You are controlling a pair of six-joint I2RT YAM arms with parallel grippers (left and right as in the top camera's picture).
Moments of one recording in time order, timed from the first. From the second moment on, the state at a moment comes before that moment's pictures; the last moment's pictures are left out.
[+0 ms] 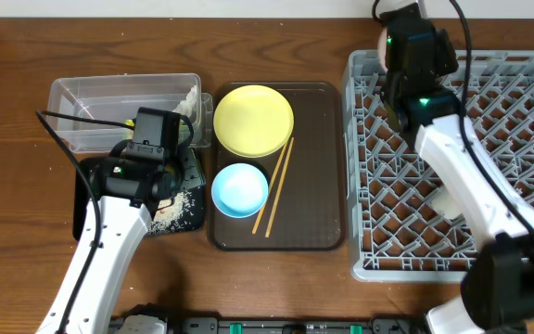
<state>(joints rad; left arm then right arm) -0.18 1.26 1.06 -0.95 -0.06 -0.46 0.26 1.74 1.39 -0.17 0.80 -0.45</state>
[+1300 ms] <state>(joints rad) -0.18 1.26 1.06 -0.95 -0.06 -0.46 0.34 1.80 1.39 -0.64 0.67 -0.04</state>
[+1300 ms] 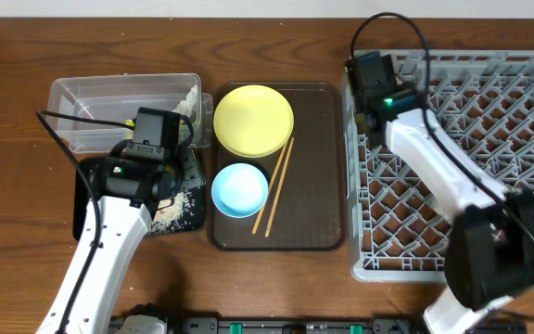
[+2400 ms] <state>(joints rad) 0.09 1.22 1.06 -1.03 -0.09 -0.46 0.66 1.90 1.39 -0.73 -0.19 0.04</state>
